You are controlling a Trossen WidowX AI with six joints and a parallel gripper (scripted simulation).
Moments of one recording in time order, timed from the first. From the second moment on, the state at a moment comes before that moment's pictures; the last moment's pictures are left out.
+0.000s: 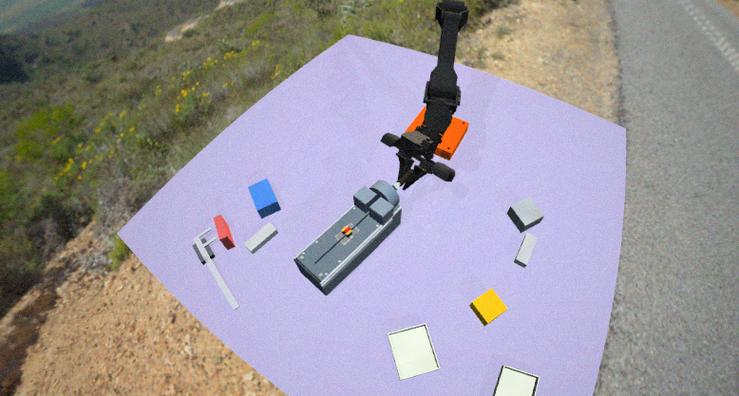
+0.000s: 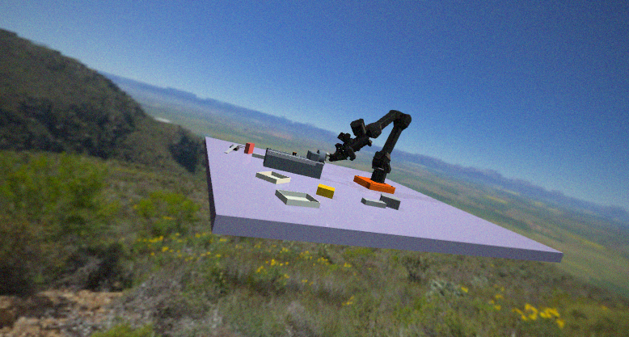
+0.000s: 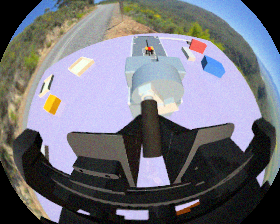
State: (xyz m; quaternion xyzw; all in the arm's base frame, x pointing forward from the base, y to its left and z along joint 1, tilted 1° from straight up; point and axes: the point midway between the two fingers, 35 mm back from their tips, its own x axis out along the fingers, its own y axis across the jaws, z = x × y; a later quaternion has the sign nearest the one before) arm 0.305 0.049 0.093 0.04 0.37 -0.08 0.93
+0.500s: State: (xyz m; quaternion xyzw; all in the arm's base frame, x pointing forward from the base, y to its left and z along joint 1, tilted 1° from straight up) arm 0.306 0.052 0.091 0.04 0.36 -0.08 0.93
